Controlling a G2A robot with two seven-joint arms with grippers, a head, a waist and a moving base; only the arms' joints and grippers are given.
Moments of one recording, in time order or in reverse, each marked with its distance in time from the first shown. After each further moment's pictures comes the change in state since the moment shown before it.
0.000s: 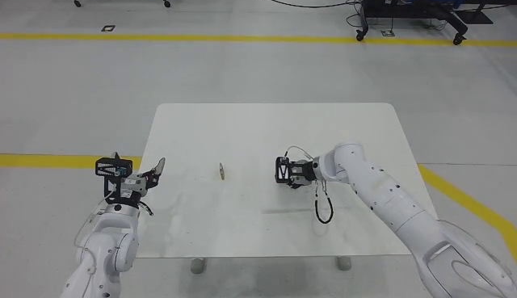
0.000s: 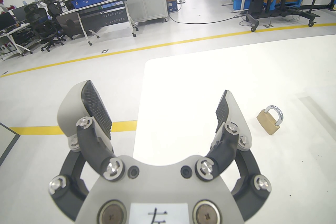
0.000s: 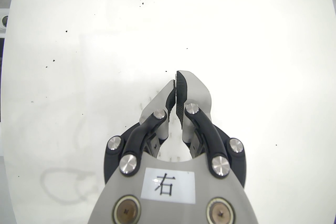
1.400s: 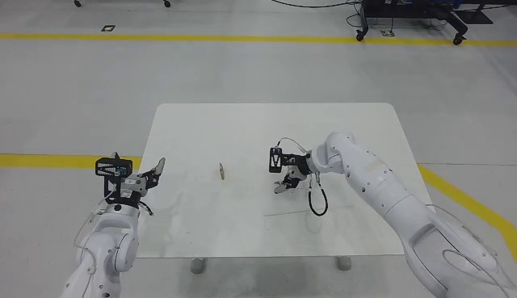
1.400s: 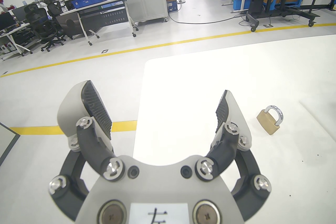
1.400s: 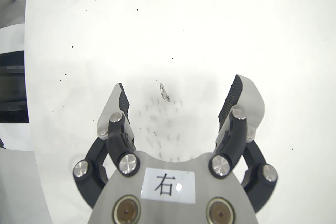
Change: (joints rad) left arm 0.000 0.000 0.000 0.000 0.000 0.000 0.000; right arm 0.130 -0.085 -0.090 0.181 0.292 -0.044 0.269
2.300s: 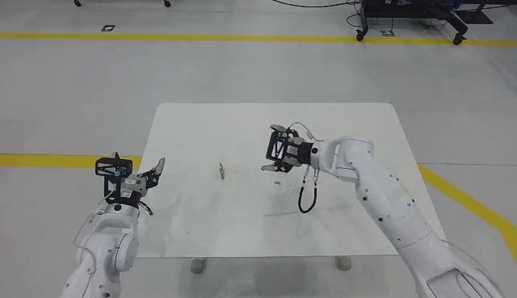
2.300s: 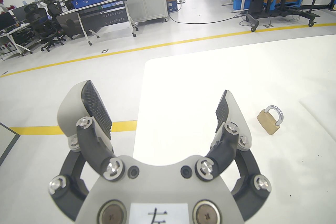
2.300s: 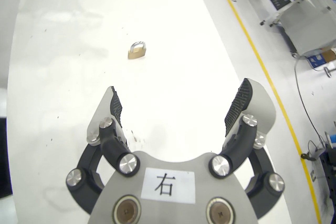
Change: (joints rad) left arm 0.000 0.000 0.000 0.000 0.000 0.000 0.000; right arm -0.257 0.048 0.355 -0.518 -0.209 0.138 -0.057
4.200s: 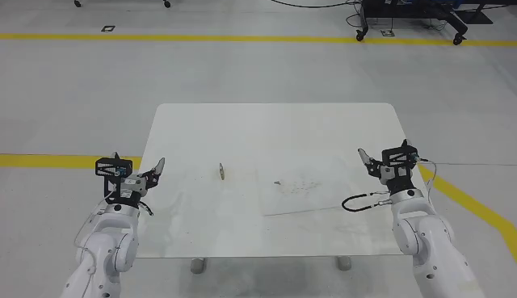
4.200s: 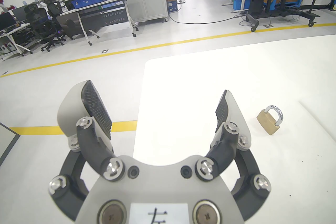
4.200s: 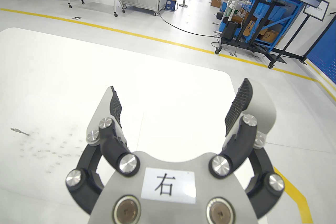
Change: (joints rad) left arm 0.000 0.000 0.000 0.000 0.000 0.000 0.000; right arm -0.764 0.052 0.585 -0.391 0.053 0.874 -0.327
